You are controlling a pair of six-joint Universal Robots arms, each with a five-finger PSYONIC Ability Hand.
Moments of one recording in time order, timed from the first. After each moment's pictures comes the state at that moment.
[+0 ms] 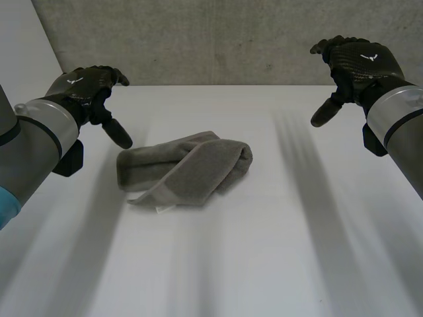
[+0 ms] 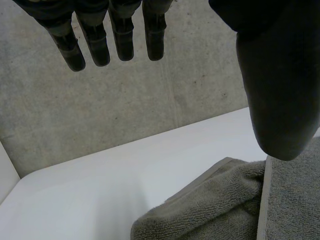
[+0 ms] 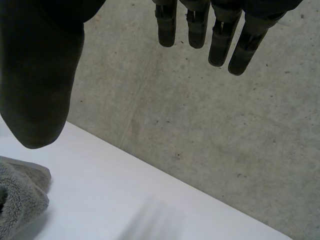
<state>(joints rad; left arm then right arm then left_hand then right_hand) 4.31 -1.79 -1.29 2.91 -1.65 3.10 1.92 -1.36 1.33 0.04 1.53 3.06 0.32 0.25 0.22 0.23 0.06 0.23 0.25 0.21 0.23 0.06</state>
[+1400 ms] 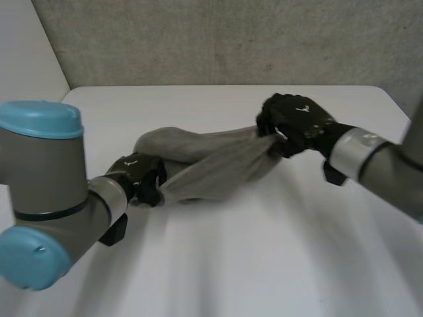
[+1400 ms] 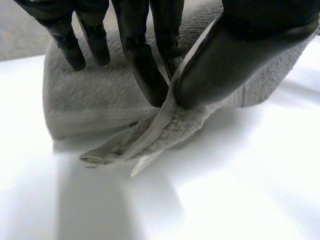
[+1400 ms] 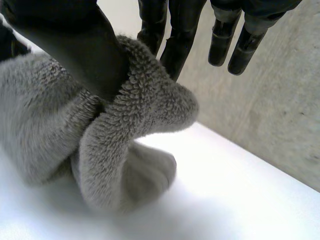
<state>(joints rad) 4.20 -1.93 -1.49 2.92 -1.58 3.03 1.87 -1.22 1.39 0.04 1.01 2.97 1.32 1.30 0.22 0.23 1.15 1.32 1.29 0.21 0.23 1.14</state>
